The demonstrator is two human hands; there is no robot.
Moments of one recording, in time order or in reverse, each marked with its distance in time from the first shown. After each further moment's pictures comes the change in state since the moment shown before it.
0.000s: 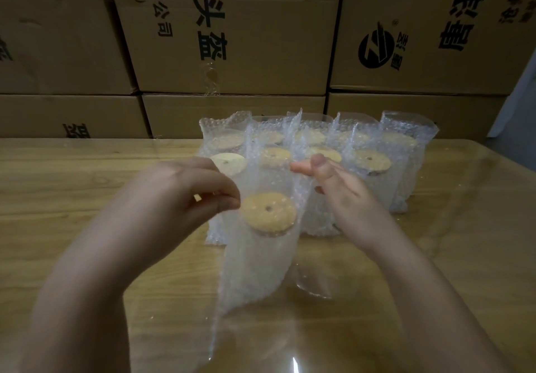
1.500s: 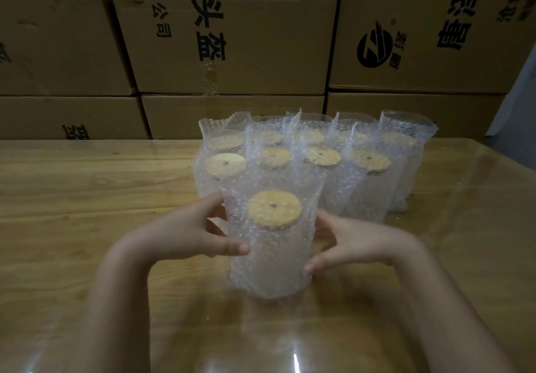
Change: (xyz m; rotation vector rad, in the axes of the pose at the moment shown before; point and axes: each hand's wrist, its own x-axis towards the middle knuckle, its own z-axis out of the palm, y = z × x) left_hand 0.003 -0.053 0.049 -0.532 -0.518 -0.491; right_hand 0.008 0.060 -0.021 -0.209 -0.743 0.237
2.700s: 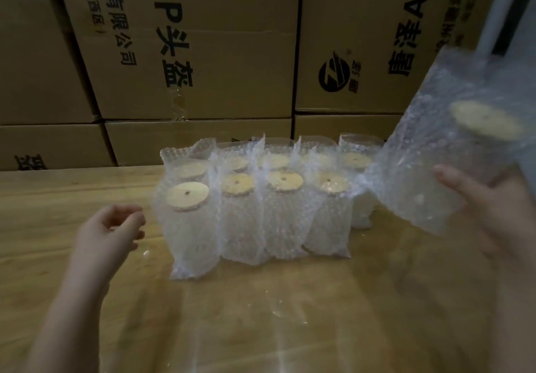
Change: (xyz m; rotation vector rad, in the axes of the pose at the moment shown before) left_hand 0.022 -0.029 -0.007 -0.408 0.920 -0.072; right_hand -0.123 0.045 -0.084 0.450 1.364 -0.248
